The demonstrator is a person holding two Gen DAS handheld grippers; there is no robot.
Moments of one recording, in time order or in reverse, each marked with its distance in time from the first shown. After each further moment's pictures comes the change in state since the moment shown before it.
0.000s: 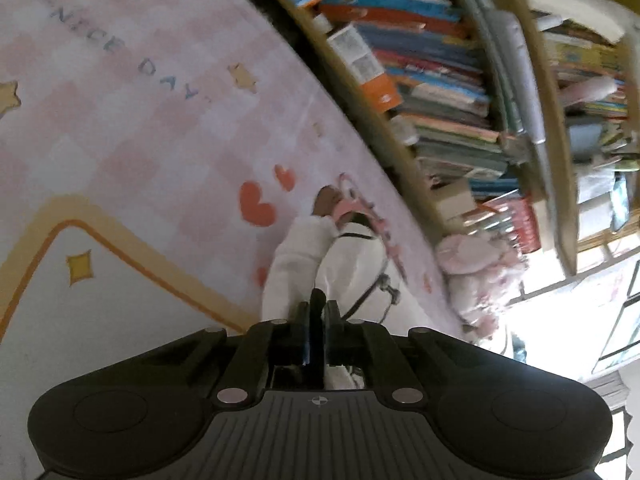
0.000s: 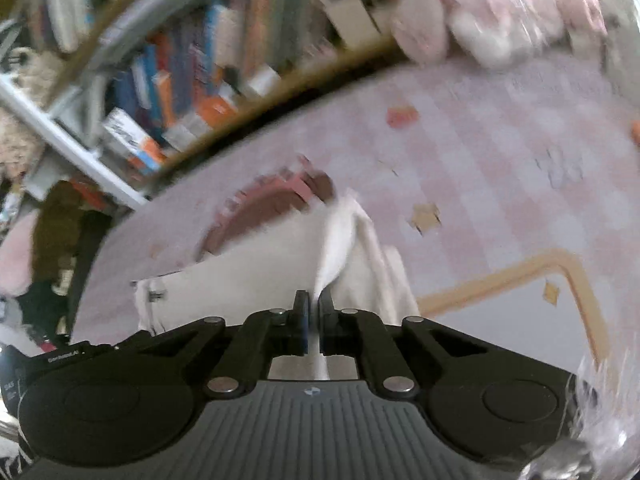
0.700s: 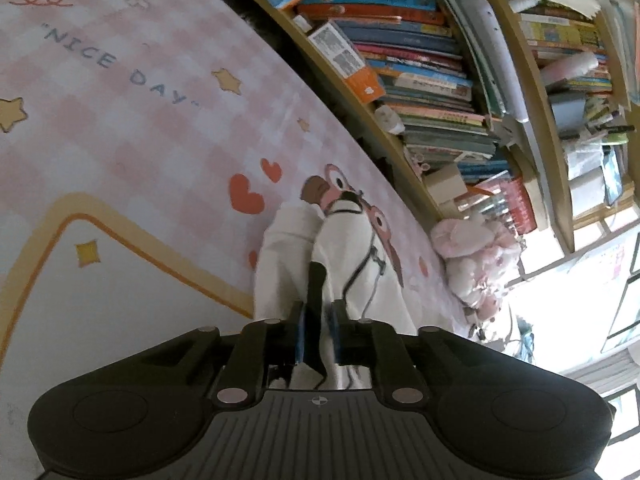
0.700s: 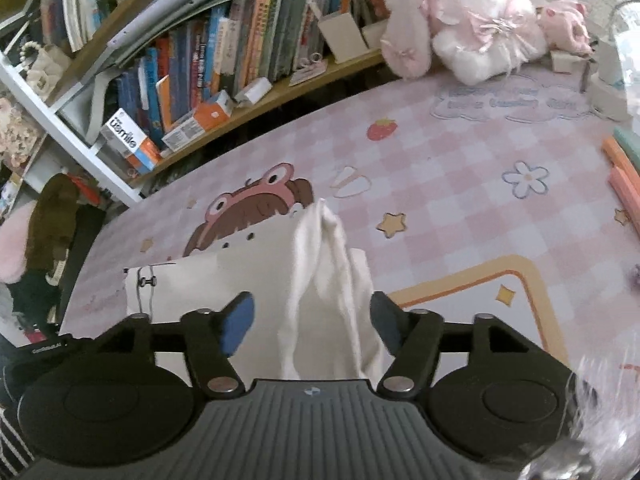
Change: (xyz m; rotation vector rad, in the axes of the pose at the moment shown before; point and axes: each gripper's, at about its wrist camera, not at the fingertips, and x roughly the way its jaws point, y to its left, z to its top) left arm -0.016 -0.015 -0.010 0.081 -0.002 -0.005; right arm -0.035 -0.013 -0.006 -0.062 -0.055 -0.015
